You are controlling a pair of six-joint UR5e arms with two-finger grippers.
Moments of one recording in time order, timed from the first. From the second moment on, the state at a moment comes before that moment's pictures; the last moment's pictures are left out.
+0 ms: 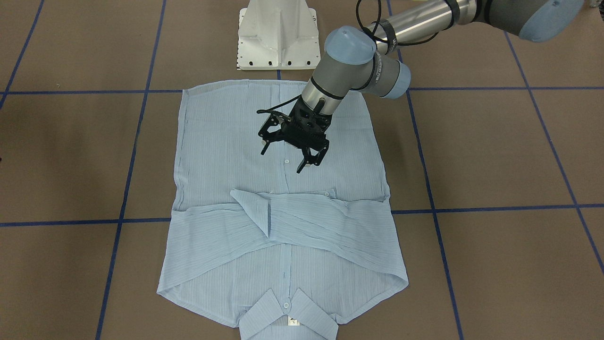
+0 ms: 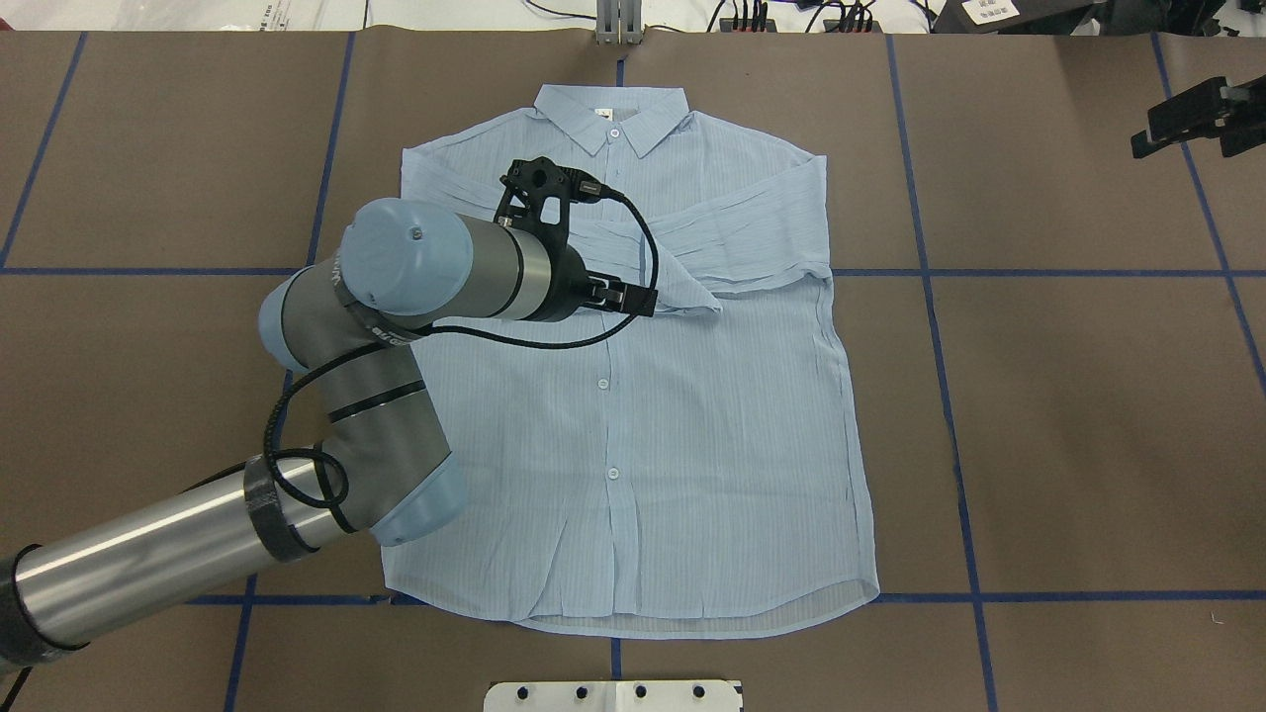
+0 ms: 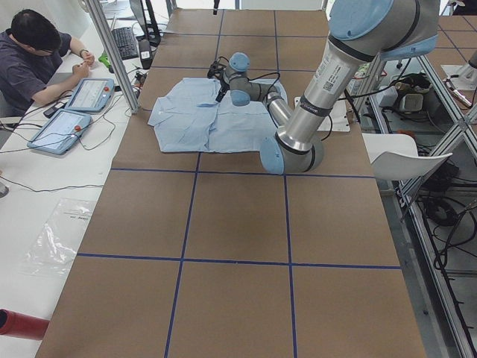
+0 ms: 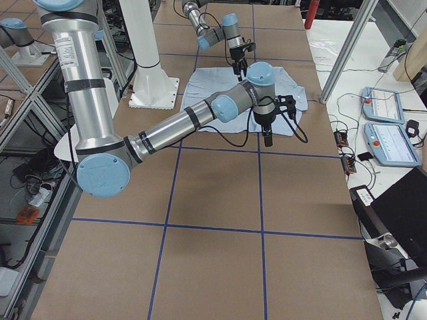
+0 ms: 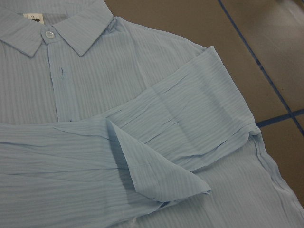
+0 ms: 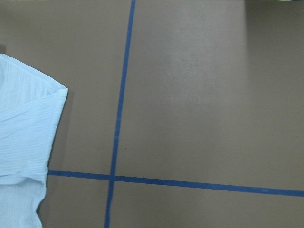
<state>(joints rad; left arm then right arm) -0.55 -2.25 -1.56 -2.21 -1.77 -0.99 1.26 -1.39 1.91 -1.43 2.25 0.63</state>
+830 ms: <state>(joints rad) -0.61 -1.95 -1.81 -2.15 -1.79 -0.87 0.84 -1.36 2.02 -1.34 1.91 1.11</state>
